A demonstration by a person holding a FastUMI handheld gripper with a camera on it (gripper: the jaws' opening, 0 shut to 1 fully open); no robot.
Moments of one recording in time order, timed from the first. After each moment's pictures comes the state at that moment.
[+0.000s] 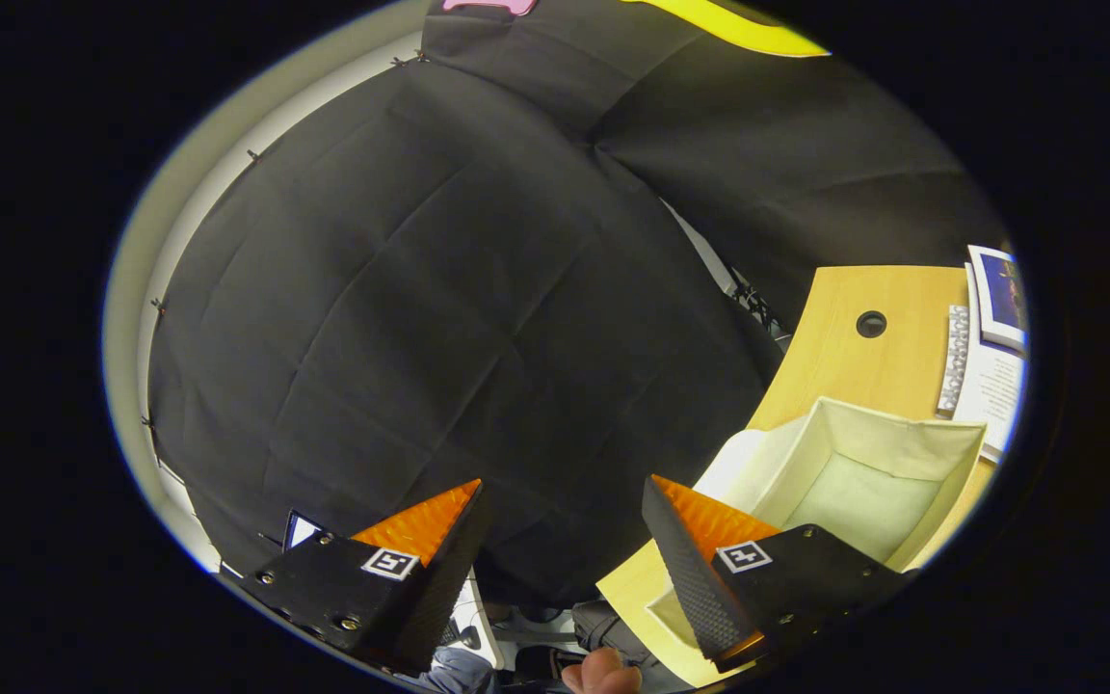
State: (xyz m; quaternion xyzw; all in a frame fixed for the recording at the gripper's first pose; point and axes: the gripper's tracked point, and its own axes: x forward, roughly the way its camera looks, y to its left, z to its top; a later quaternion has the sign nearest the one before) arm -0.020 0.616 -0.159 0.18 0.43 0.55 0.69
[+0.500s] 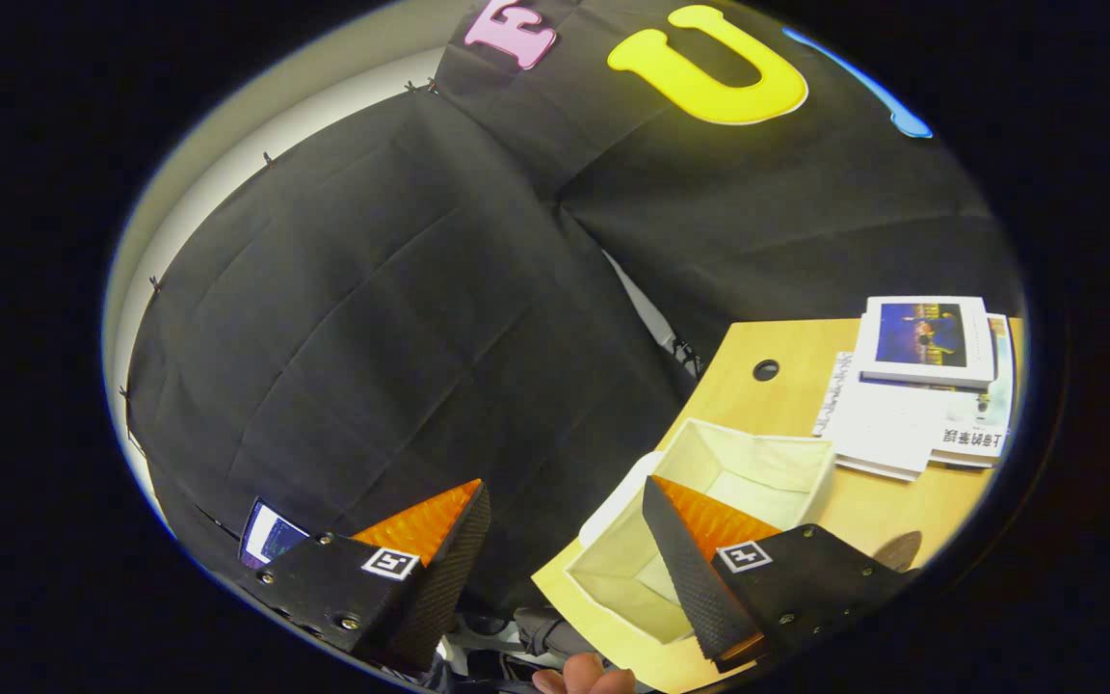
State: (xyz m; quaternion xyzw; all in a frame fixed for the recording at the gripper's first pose) arm 0.013 0.485 -0.140 0.16 0.37 0.49 0.78
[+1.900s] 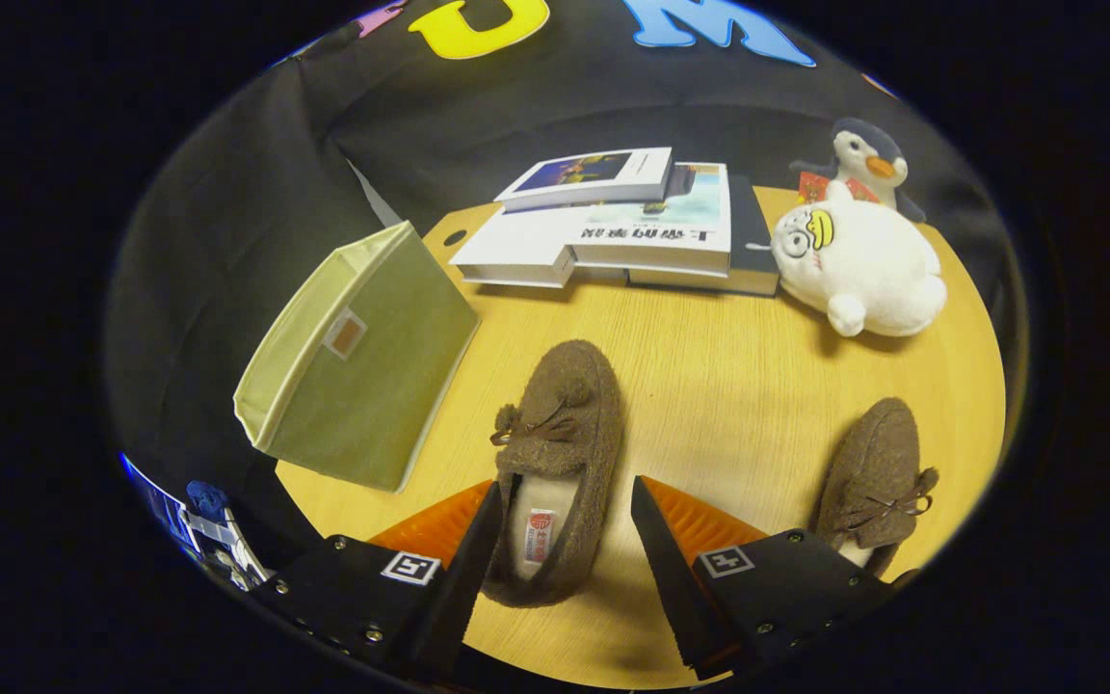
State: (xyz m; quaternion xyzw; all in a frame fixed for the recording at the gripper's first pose) arm -0.010 0.215 -0.393 0.01 0.51 0.23 0.83
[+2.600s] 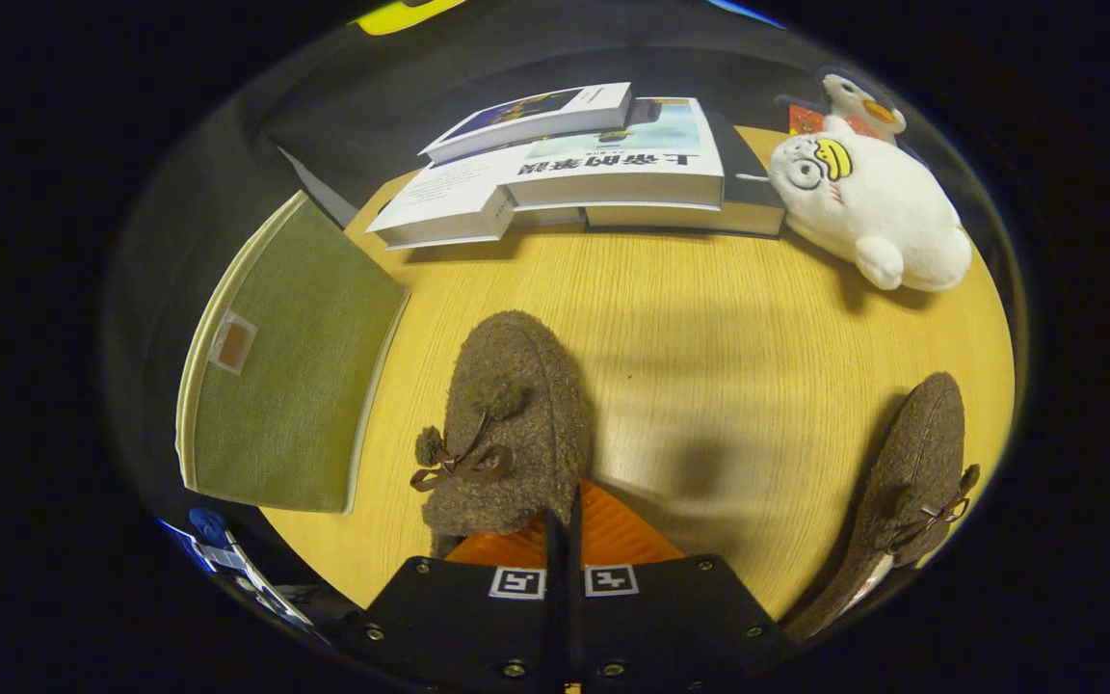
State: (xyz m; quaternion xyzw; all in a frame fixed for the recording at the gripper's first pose) arm 0.016 0.211 -0.437 0.02 0.57 0.17 0.80
